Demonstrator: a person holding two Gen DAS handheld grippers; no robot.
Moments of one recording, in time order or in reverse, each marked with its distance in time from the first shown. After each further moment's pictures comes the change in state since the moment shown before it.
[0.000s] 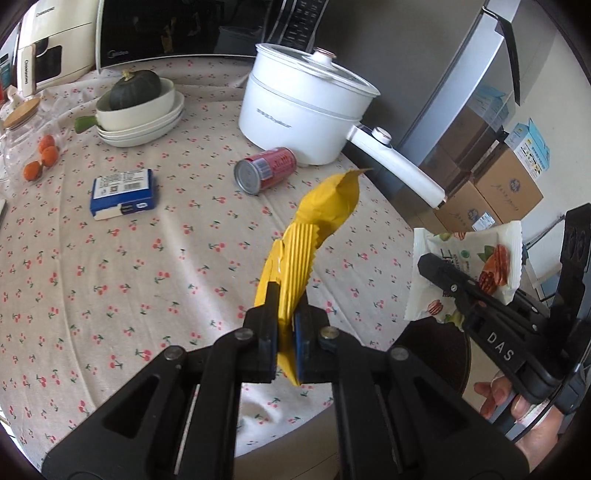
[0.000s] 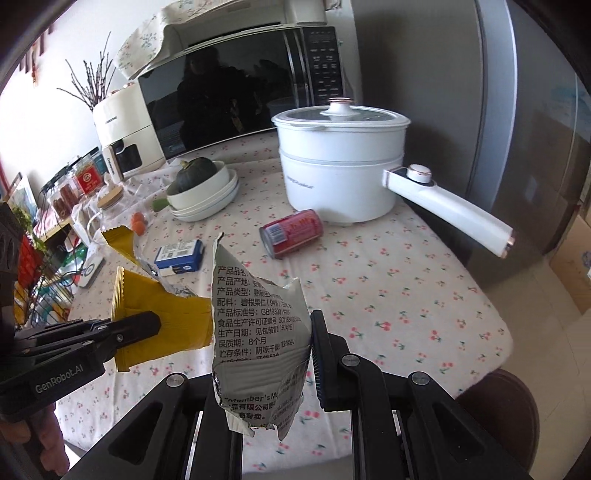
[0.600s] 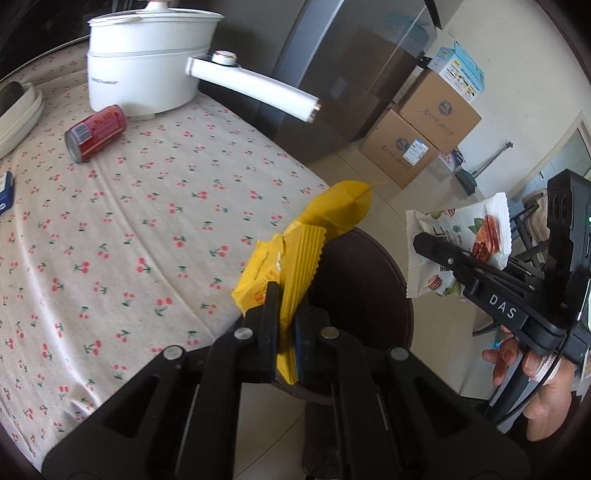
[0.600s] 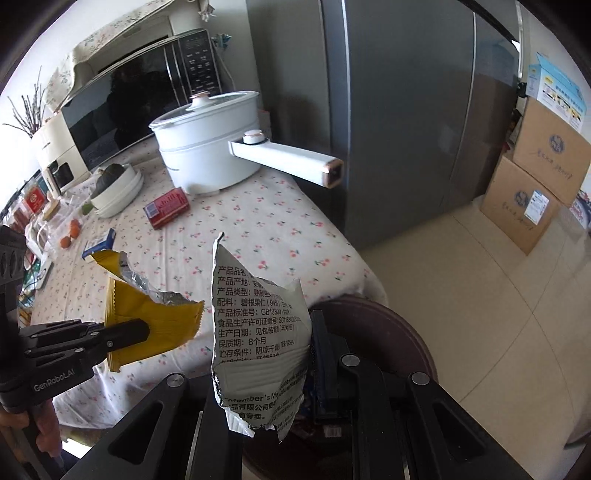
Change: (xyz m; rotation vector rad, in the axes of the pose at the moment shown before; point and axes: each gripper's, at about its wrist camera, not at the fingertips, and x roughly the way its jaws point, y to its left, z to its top) left arm 0.048 -0.138 -0.045 0.209 0.155 -0.225; right arm -0.073 -0.151 -0.065 0.154 0.083 -0.179
